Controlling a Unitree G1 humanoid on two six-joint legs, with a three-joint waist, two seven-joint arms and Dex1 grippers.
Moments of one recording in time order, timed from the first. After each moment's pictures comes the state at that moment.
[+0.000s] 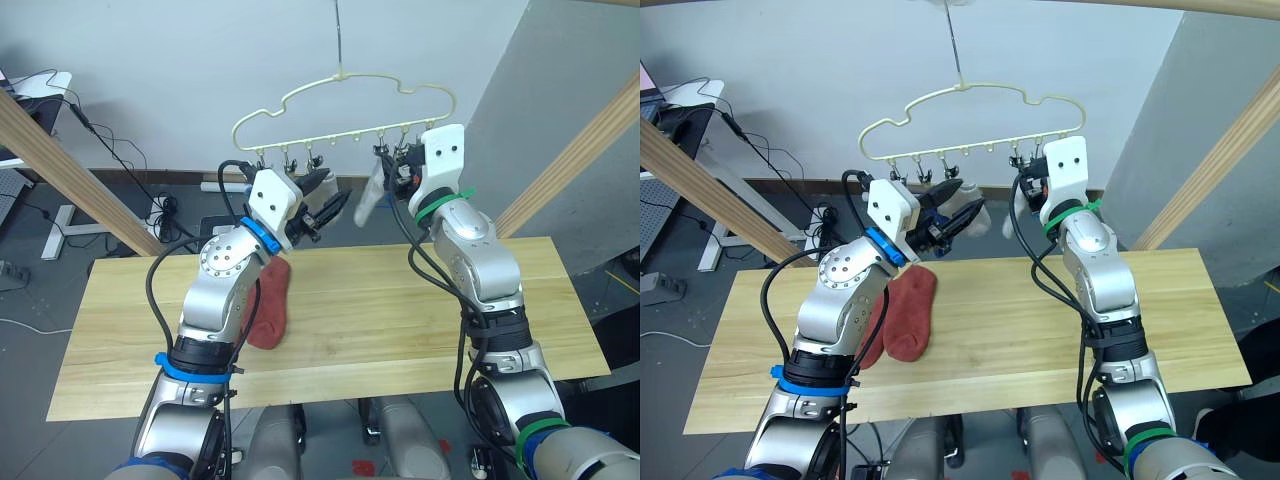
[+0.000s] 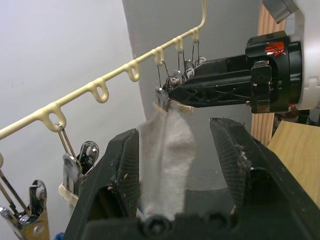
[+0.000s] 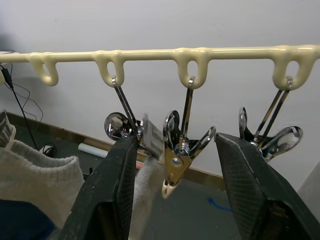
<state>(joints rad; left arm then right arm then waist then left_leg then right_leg) -0.55 0.29 -0.04 -0.04 -0.29 0.18 -0.60 -0.74 -0.14 0.02 0.00 0.10 0.48 0.14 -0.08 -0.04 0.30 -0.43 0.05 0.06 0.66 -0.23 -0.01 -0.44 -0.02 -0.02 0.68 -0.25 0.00</state>
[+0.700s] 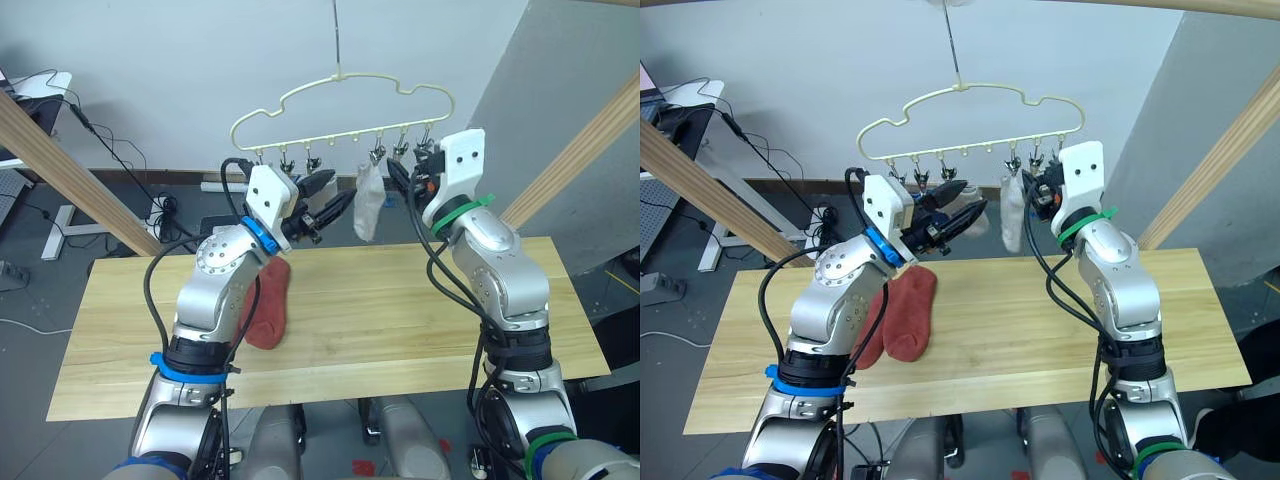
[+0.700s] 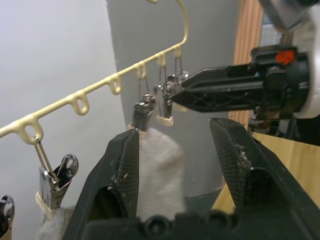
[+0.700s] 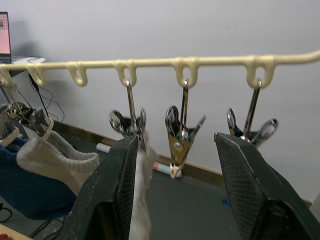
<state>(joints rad) -0.56 0.32 -0.02 -0.10 -0.41 0.30 -0.67 -0.65 -0.18 -0.01 -0.18 0.18 0.58 0.21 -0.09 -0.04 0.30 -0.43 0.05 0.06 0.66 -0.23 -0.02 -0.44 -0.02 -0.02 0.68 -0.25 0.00</state>
